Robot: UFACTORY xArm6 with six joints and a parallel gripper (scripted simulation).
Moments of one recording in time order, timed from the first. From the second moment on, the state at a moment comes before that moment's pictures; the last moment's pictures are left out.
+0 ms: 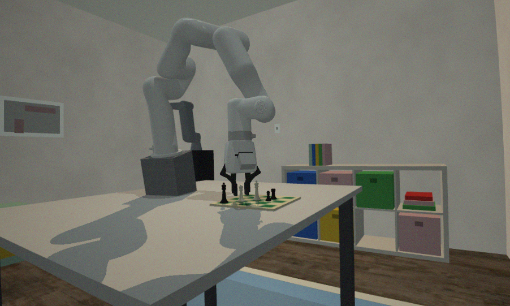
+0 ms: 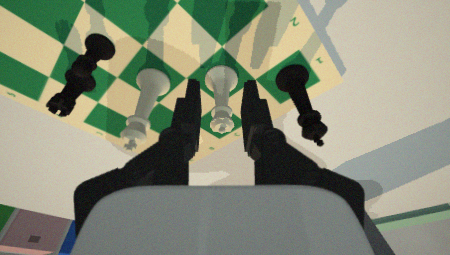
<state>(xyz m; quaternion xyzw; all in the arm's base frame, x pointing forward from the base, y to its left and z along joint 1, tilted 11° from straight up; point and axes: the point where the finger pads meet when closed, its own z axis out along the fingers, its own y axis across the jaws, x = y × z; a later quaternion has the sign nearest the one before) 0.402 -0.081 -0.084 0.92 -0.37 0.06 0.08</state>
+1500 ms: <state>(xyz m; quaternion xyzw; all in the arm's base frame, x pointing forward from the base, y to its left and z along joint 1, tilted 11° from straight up) 0.398 -0.064 0.003 0.92 -0.37 0.06 0.08</state>
